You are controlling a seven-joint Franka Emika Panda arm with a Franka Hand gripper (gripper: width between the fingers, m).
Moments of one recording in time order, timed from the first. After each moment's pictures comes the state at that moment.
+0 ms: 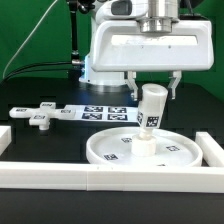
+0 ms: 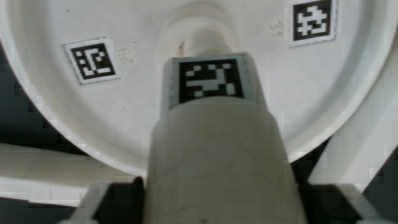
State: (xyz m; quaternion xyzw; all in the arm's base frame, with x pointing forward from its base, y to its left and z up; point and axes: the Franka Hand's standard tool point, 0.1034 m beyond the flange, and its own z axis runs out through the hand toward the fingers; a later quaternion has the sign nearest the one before) arm 0.570 0.042 0.103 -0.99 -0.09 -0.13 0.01
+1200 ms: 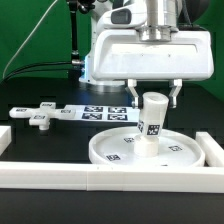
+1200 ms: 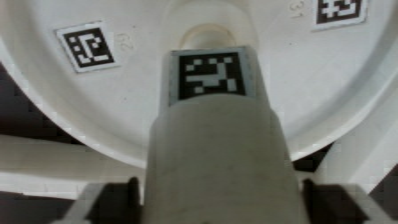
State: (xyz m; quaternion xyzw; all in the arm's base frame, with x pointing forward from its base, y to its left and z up) arm 0.575 0.043 0.090 -0.98 -0.08 -0.18 0.01
